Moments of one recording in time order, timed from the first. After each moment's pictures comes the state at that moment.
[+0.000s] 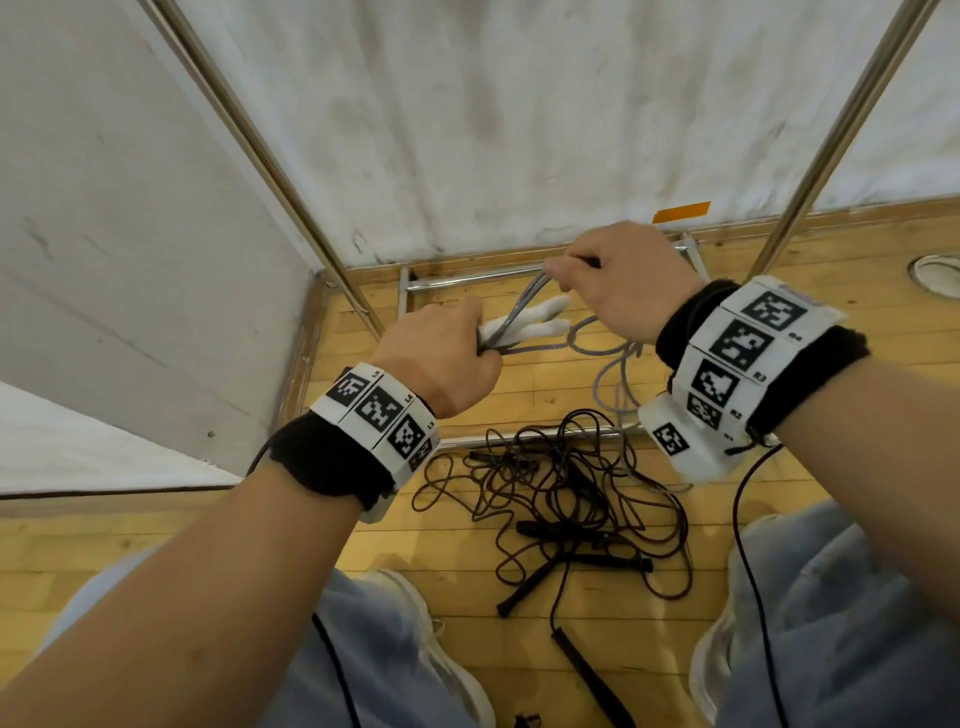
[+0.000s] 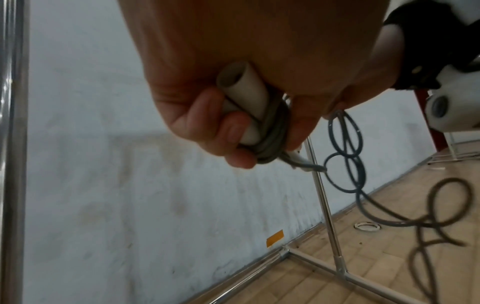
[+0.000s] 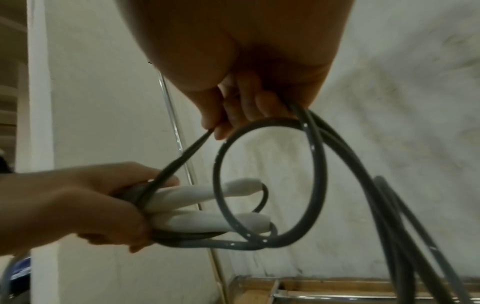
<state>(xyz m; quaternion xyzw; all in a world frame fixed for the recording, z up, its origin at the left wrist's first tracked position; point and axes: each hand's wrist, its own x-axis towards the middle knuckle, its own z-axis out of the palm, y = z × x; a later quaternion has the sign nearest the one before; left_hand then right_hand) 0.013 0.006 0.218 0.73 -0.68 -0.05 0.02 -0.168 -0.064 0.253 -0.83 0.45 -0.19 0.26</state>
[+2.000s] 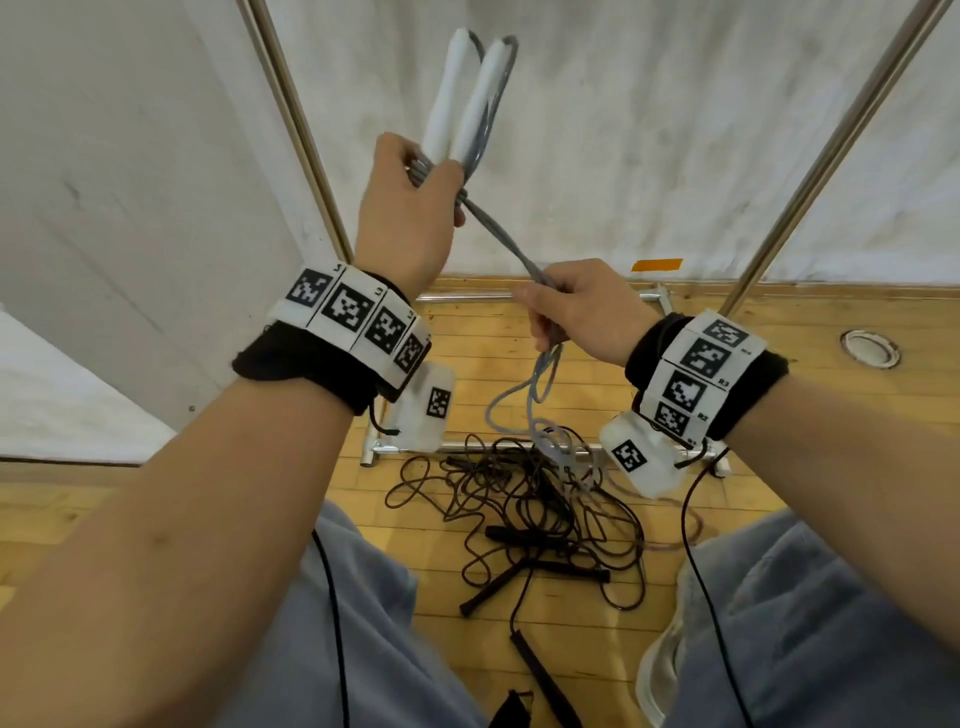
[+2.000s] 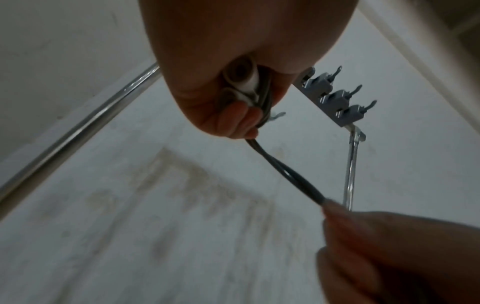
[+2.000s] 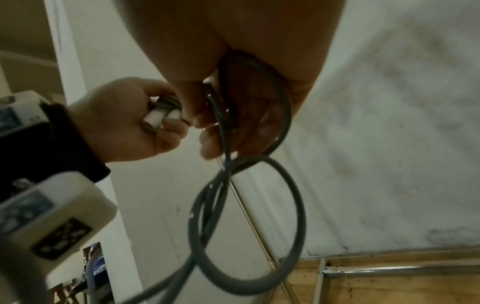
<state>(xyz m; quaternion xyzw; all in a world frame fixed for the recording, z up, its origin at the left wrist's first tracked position) 0.016 0.013 0.310 0.65 -0.42 -0.23 0.59 -0.148 -0.032 0.253 -0.78 0.37 -0.23 0.45</state>
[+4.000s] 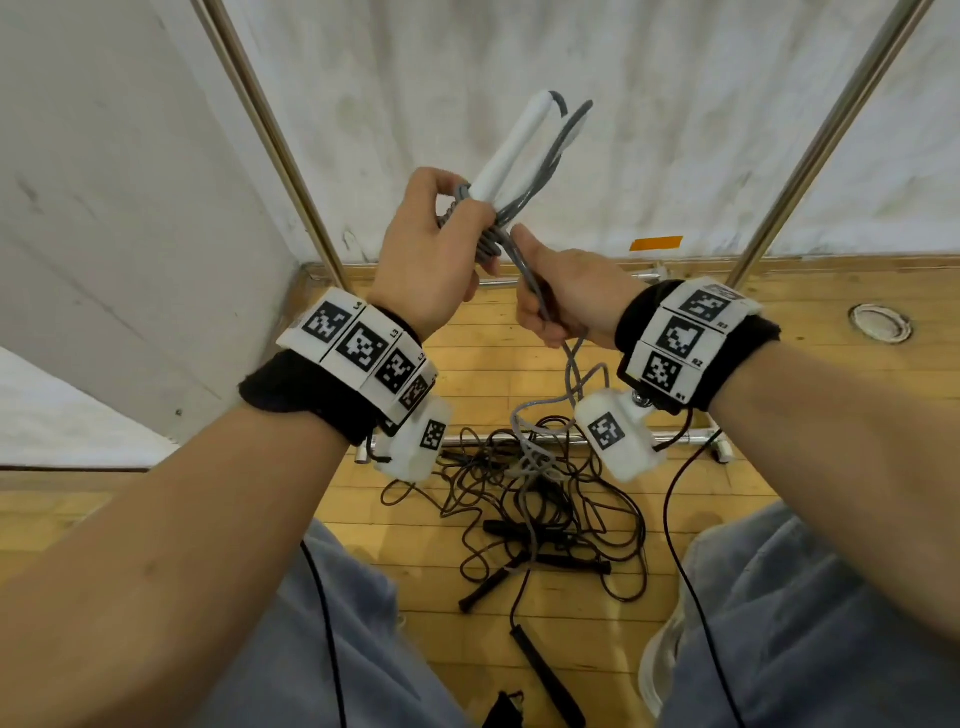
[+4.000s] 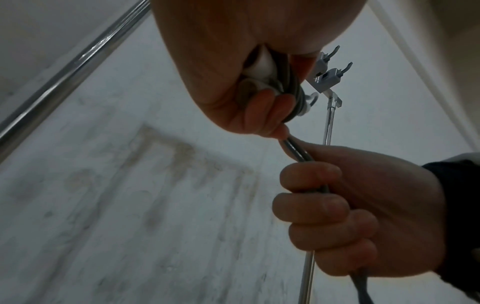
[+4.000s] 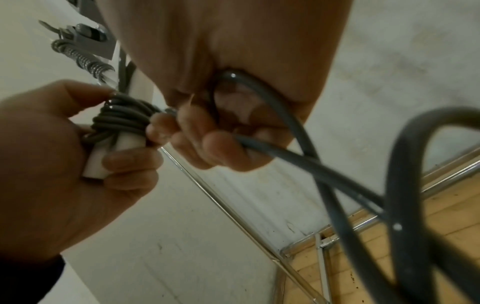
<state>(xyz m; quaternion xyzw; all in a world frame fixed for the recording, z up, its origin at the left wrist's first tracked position) -0.015 0.014 0.285 0.61 -0.47 -0.30 0.56 -0.145 -0.063 0.240 -0.67 0.37 -0.16 0.62</state>
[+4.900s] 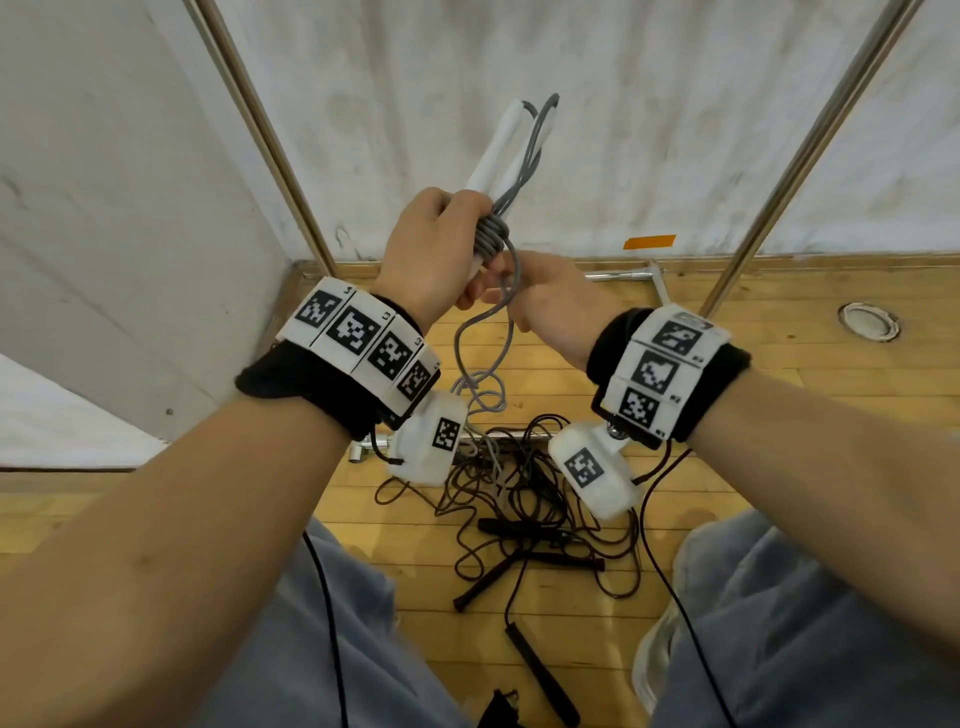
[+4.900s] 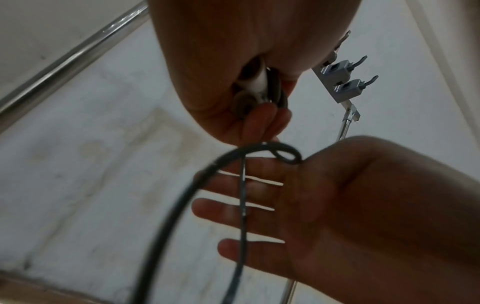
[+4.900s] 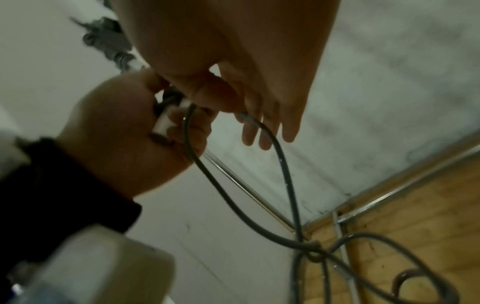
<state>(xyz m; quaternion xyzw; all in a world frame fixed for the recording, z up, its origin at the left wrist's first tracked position) -0.014 -0.001 0.278 0.62 -0.43 -0.37 0.54 -0.130 -0.025 0.250 -0.67 0.36 -0.28 0.59</state>
